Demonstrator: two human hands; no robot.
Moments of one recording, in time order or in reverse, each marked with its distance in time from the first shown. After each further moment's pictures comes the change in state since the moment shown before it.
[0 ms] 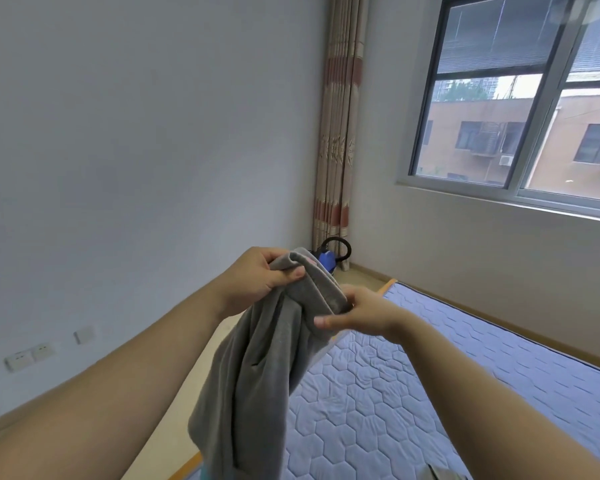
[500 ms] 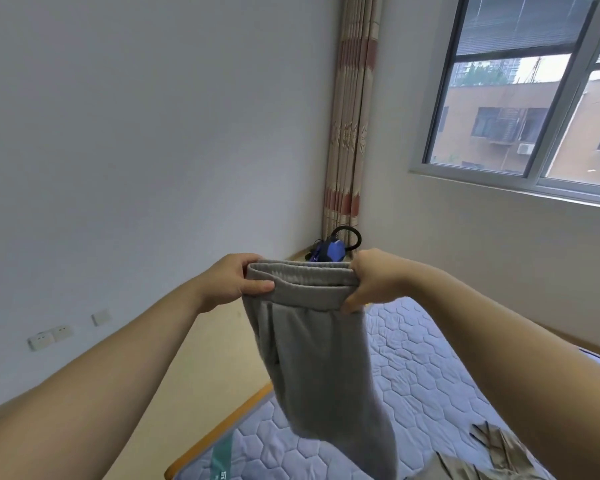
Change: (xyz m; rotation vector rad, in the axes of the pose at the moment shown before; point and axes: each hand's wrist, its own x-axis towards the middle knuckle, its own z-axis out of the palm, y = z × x) left_hand -0.013 -0.060 -0.057 0.154 0.012 -0.211; right_hand 0.019 -0.045 -0.022 -0.808 -0.043 0.075
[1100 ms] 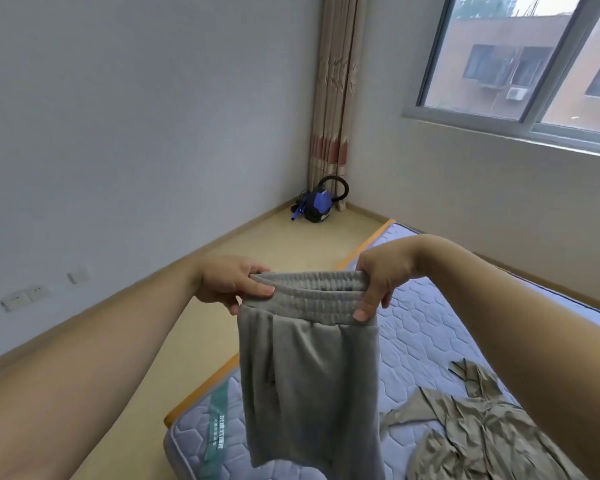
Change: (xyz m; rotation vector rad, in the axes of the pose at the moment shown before) left_hand 0.030 -0.064 0.011 -0.020 -0.608 -0.404; right_hand 0.025 0.020 0.045 0.369 -0.671 0.101
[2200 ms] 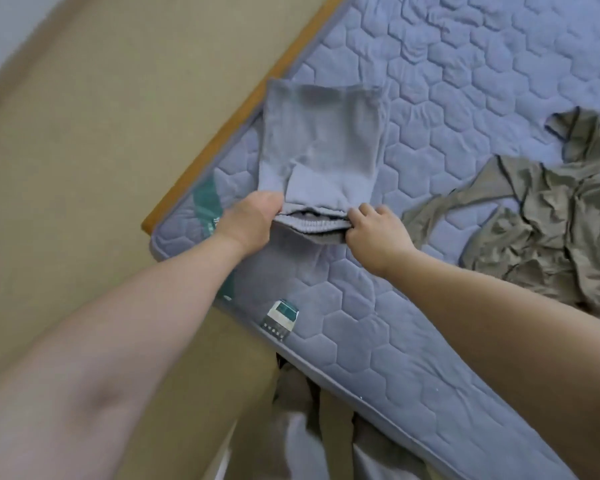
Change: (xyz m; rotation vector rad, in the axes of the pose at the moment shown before) left_hand 0.262 -0.425 0.145 0.706 0.348 0.080; right_hand 0.382 0.189 0.388 -0.669 0.498 -0.104
